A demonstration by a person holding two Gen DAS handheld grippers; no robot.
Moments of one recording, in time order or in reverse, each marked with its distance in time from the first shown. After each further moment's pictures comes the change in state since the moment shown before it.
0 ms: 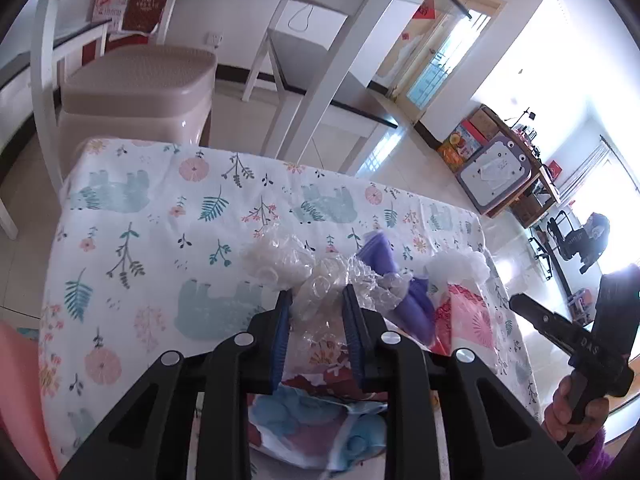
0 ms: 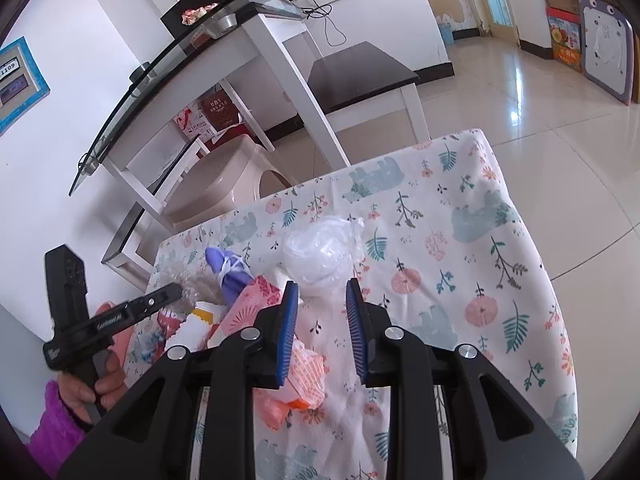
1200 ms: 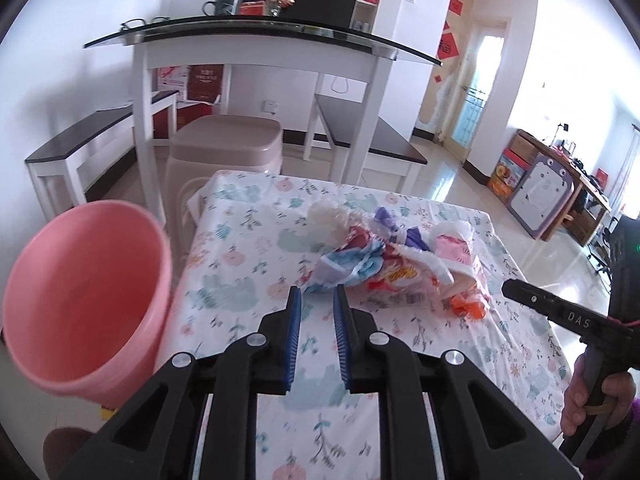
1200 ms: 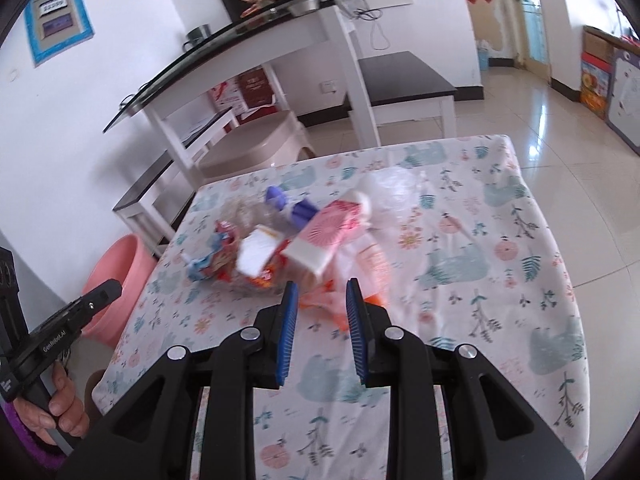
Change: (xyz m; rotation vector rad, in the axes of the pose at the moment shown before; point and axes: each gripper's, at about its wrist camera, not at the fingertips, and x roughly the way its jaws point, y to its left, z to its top) left arm -0.138 -0.037 -0.095 0.071 -0.214 0.264; right arm -0.043 0.051 -0.059 -0.176 0.008 0.003
